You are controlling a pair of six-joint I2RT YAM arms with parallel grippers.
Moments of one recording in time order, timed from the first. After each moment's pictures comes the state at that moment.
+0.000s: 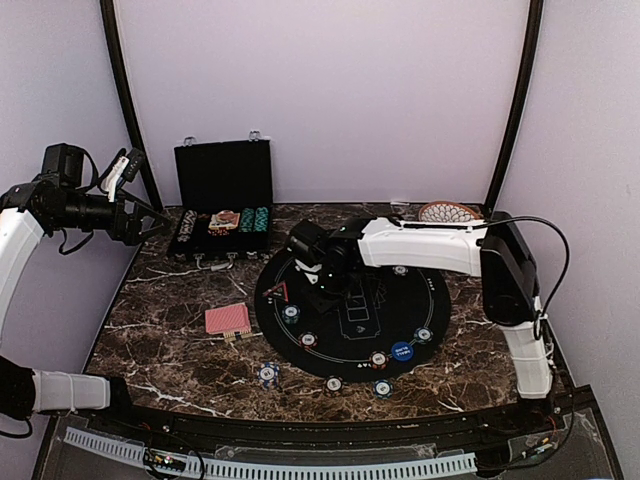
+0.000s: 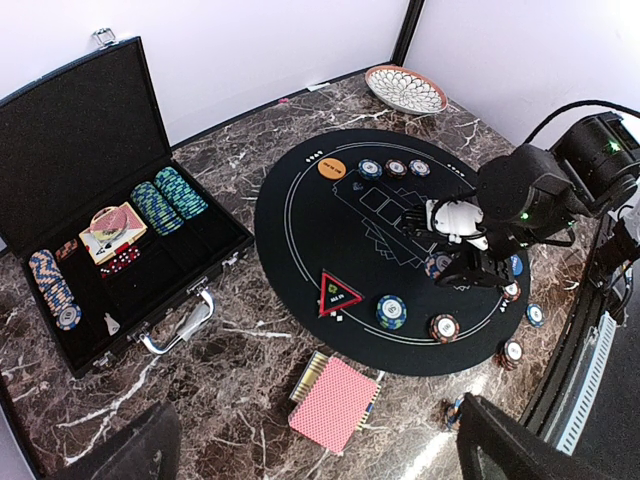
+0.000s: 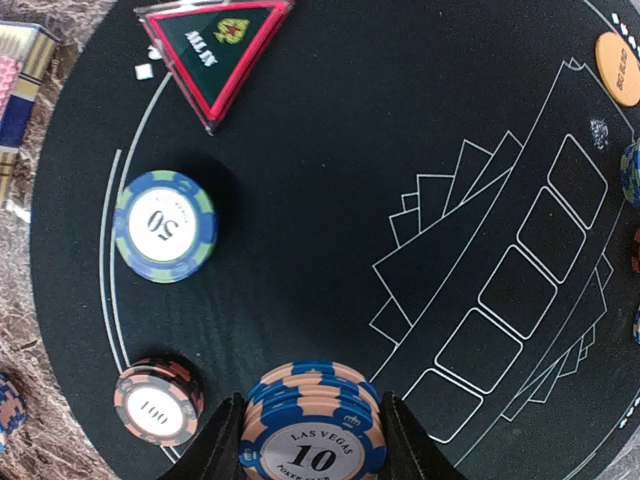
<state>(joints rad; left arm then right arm) 0.07 1.09 1.31 -0.99 0.74 0.40 1.03 2.18 1.84 -0.94 0.16 0.27</state>
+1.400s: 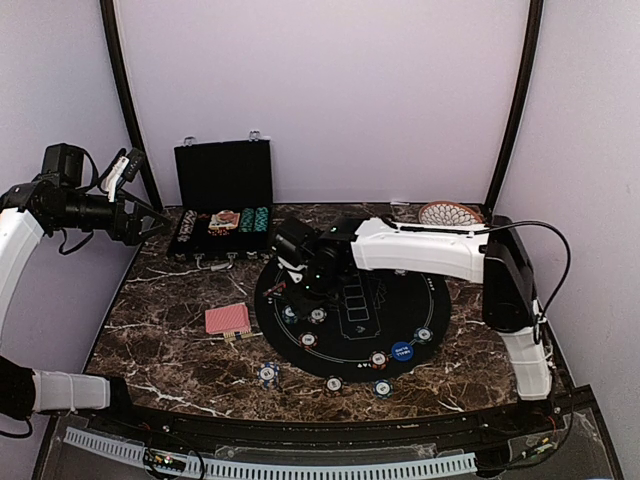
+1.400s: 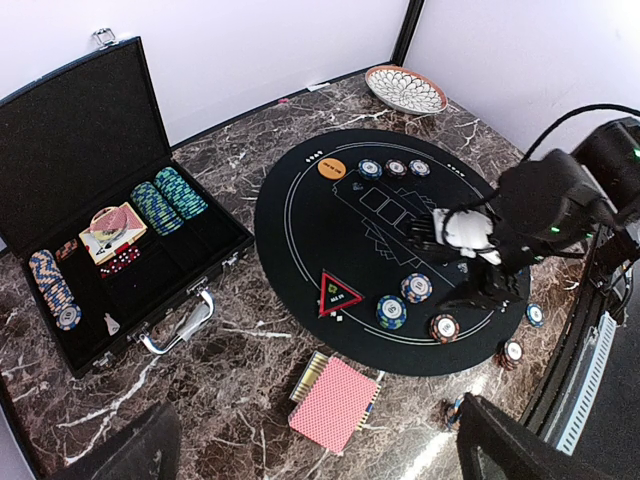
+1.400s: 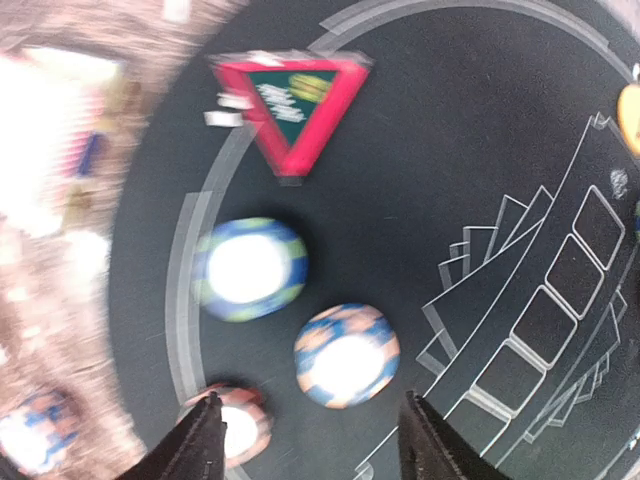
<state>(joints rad) 0.07 1.09 1.31 -0.99 0.74 0.40 1.07 2.20 1.92 -0.92 0.15 0.28</state>
